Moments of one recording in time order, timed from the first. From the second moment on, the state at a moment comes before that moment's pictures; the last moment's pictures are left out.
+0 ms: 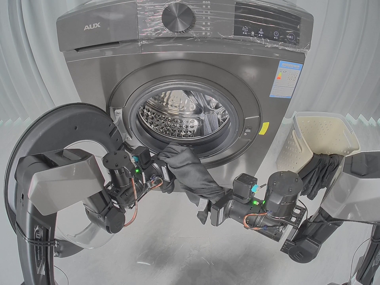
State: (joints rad) left arm -0.42 2.35 -0.88 -1.55 -0.09 -0.12; right arm 0.78 2.10 -0.59 -1.43 0.01 0.06
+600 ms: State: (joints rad) left arm -0.45 2.18 -0.73 -1.55 -0.10 -0.16; right arm 0.78 2.13 -0.48 -1.45 0.02 0.06
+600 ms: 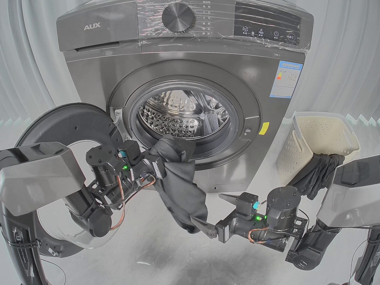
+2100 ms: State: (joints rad) left arm -0.52 1.73 -0.19 -1.55 -0.03 -0.06; right arm 0.61 1.97 -0.31 -1.54 -0.13 0.17
